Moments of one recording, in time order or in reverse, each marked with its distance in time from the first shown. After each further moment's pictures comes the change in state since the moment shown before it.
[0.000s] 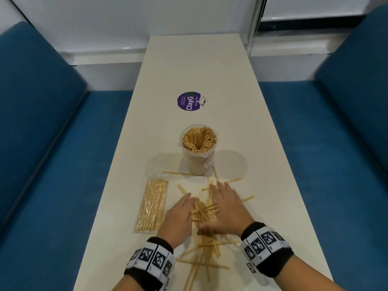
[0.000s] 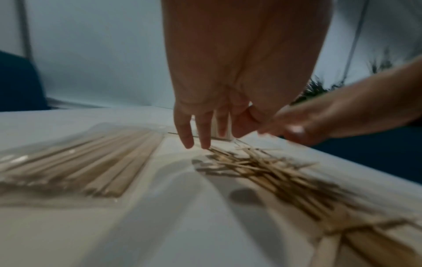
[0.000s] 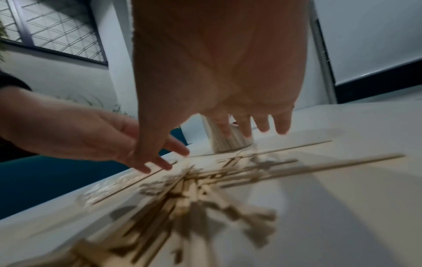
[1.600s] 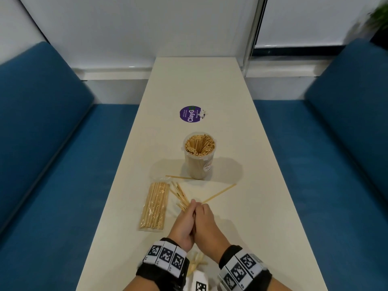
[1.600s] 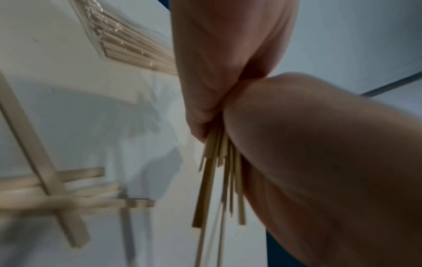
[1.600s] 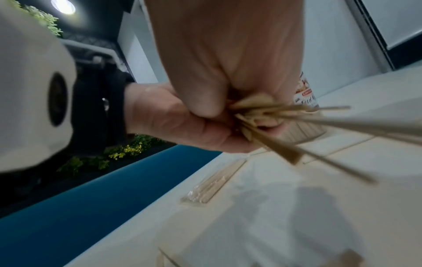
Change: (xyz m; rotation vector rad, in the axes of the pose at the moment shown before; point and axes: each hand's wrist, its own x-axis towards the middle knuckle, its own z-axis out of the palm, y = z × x) left_hand -0.020 0.044 0.000 -1.423 -0.040 -0.601; right_hand -0.044 -0.081 0.021 0.499 0.200 0.008
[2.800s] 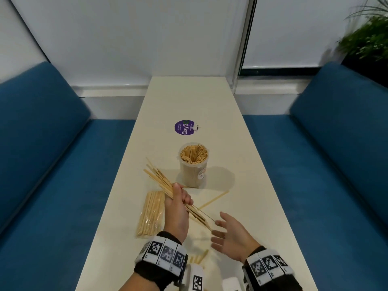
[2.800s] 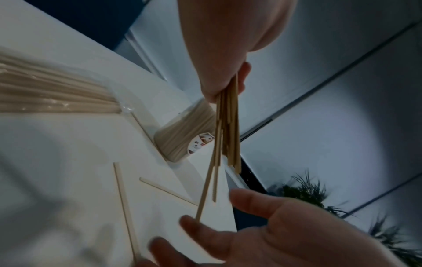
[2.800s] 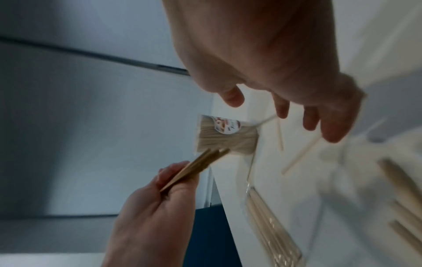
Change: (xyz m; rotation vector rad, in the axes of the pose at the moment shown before) left_hand -0.036 0.036 0.027 -0.233 0.109 0.611; right_hand -0.020 0.025 -0.054 1.212 0.019 0.769
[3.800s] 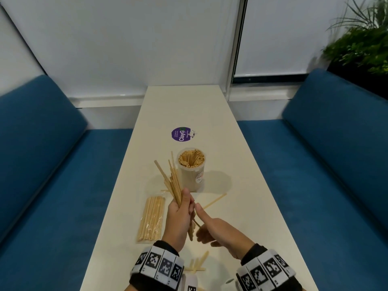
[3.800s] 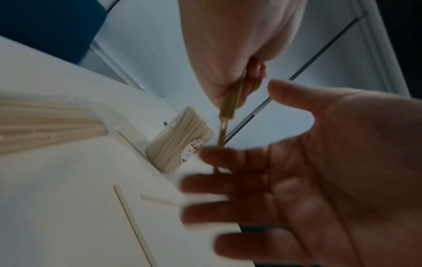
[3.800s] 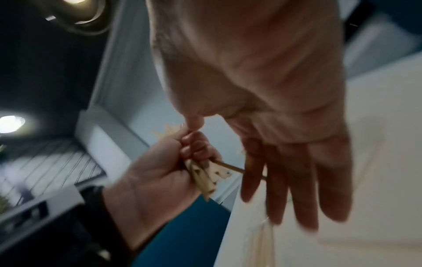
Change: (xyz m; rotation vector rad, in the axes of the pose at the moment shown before) left_hand -0.027 0.013 -0.011 0.410 -0.217 0.048; right_hand -0.050 -0.003 0.032 -0.938 -0.057 -0.332
